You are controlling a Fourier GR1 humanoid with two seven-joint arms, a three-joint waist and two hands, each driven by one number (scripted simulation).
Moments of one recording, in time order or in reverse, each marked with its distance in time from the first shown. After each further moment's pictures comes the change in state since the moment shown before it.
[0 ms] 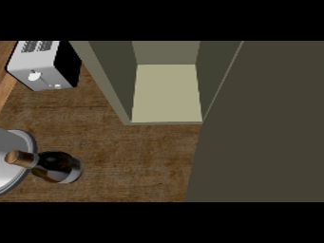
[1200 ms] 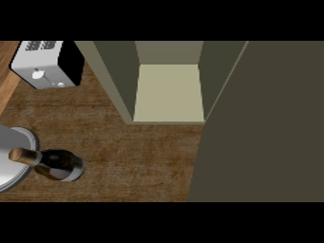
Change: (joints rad) left arm 0.005 0.061 -0.003 -0.117 0.091 0.091 0.037; right arm 0.088 0.068 -0.156 0.018 -0.063 0.185 -0.103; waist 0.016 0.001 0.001
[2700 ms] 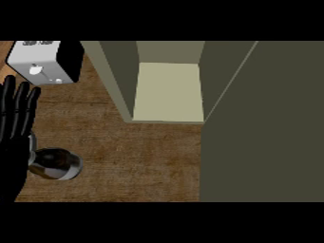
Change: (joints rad) left arm -0.176 -0.232 -0.425 0.213 -0.710 0.148 -0.417; right arm -0.102 -0.061 -0.345 0.390 0.033 0.082 -0.526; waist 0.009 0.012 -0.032
